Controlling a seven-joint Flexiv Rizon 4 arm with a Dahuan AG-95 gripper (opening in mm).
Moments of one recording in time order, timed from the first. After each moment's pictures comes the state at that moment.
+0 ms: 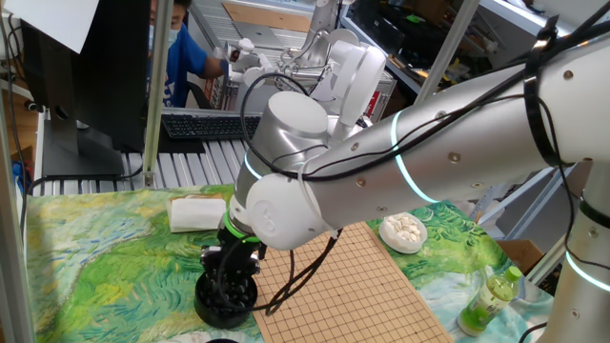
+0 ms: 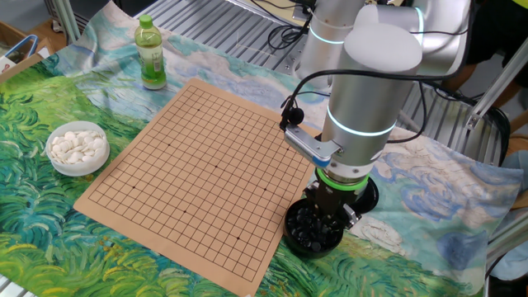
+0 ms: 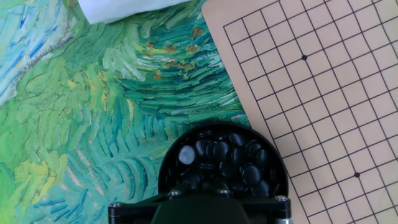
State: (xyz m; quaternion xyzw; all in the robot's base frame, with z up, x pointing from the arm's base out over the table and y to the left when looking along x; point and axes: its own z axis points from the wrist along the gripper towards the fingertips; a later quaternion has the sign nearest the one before) arm 0.510 0.236 0.051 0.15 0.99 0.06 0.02
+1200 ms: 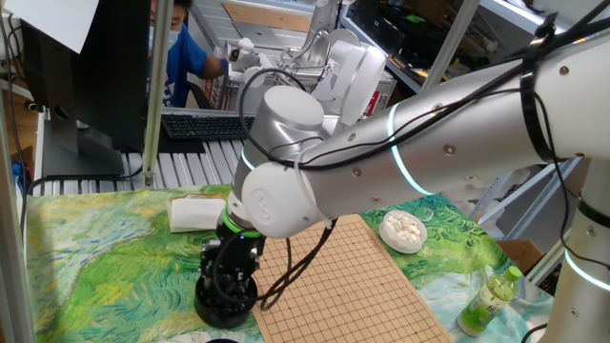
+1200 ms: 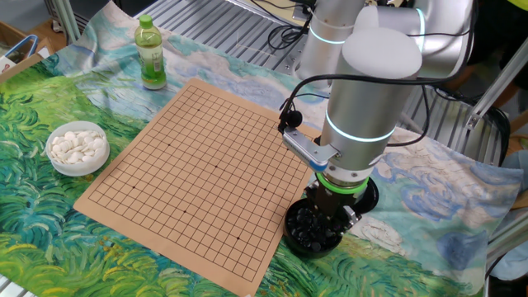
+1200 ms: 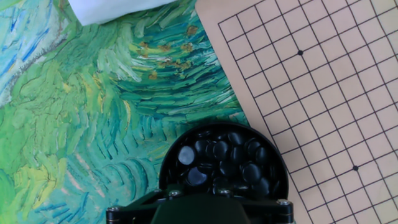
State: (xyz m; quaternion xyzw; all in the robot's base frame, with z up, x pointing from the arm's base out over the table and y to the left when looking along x) arm 0.514 0.237 0.054 0.17 0.98 0.05 0.01
